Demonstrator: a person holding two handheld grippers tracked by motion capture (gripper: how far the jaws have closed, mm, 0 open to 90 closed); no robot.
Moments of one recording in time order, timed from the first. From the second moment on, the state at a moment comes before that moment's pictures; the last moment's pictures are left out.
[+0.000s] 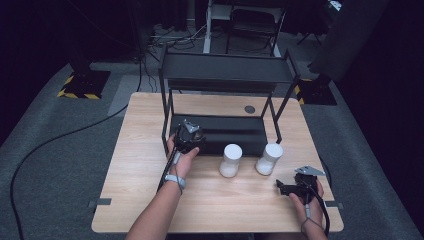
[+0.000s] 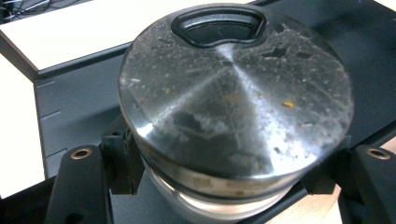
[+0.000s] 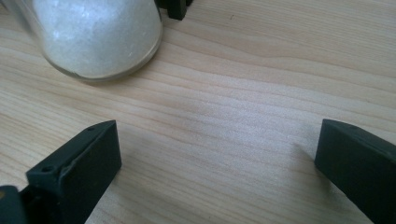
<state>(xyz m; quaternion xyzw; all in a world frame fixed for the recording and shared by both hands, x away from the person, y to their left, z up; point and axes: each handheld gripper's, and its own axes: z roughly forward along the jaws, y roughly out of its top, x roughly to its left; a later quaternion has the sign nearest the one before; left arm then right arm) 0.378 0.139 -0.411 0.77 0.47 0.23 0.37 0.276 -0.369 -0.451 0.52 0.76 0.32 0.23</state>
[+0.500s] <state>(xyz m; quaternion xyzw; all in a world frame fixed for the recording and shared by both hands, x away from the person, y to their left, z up) 0.372 0.147 -0.407 0.74 0.47 0.24 0.41 0.276 -0.369 -0.451 0.52 0.76 0.32 0.23</state>
